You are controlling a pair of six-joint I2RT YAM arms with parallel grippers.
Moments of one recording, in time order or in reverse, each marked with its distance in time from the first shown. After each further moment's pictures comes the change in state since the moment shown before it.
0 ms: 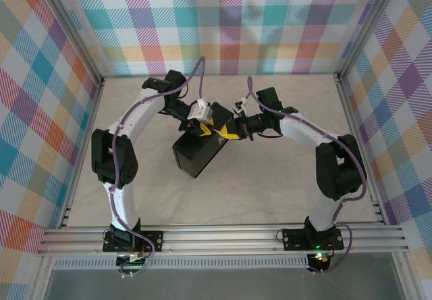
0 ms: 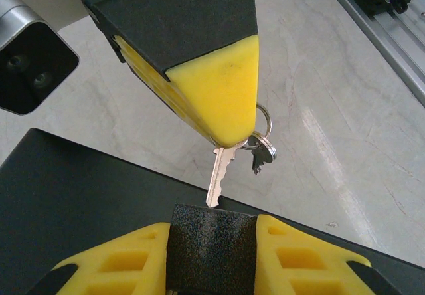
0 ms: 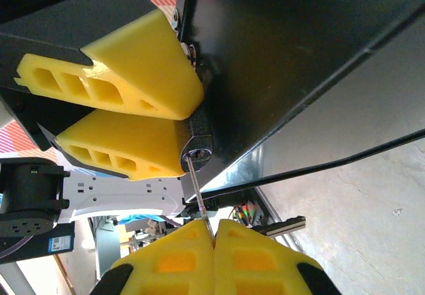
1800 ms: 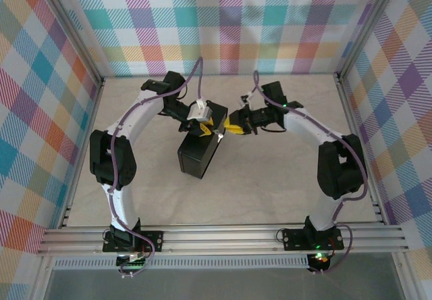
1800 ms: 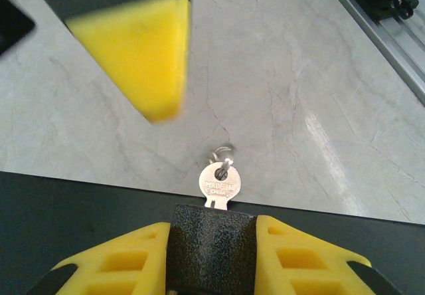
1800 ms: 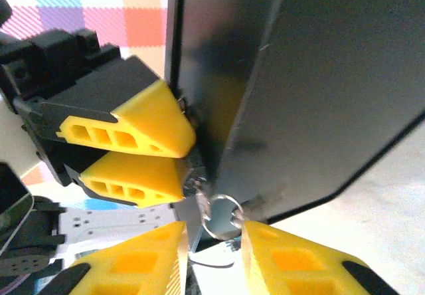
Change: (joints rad) left arm 0.005 -0.021 -0.046 0.052 0.013 -0.031; right arm -0.075 -0.013 0.066 -0.103 0.093 -0.040
